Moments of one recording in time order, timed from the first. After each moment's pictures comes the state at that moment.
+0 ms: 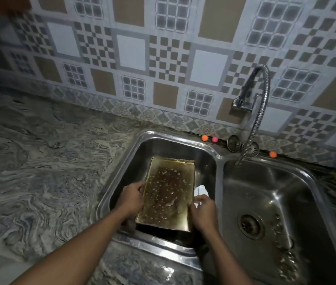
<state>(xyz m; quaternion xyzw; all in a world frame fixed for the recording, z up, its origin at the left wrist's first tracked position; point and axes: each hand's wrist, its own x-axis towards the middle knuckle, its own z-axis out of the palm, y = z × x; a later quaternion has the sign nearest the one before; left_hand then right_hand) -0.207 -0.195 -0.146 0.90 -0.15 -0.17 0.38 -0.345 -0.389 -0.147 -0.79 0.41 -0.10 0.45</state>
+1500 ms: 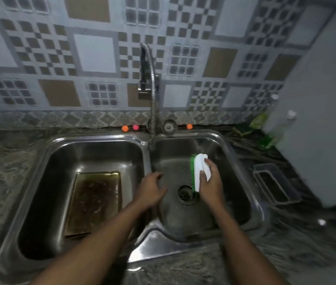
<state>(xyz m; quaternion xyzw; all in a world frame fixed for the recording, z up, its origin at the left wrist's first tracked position) -0.328 -0.426 -0.122 0.82 -0.39 -0.24 0.35 -0.482 -0.546 -0.095 -0.73 0.44 -0.34 0.40</state>
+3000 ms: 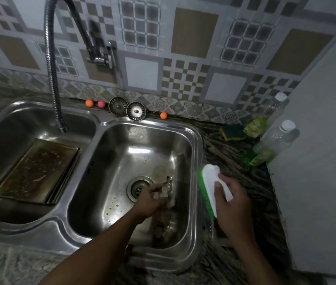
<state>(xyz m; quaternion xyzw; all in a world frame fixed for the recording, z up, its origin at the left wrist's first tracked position) -0.500 -0.625 -0.212 0.73 -0.12 -0.37 0.56 -0.662 -0.777 -0.086 -0.79 0.38 -0.25 0.41</state>
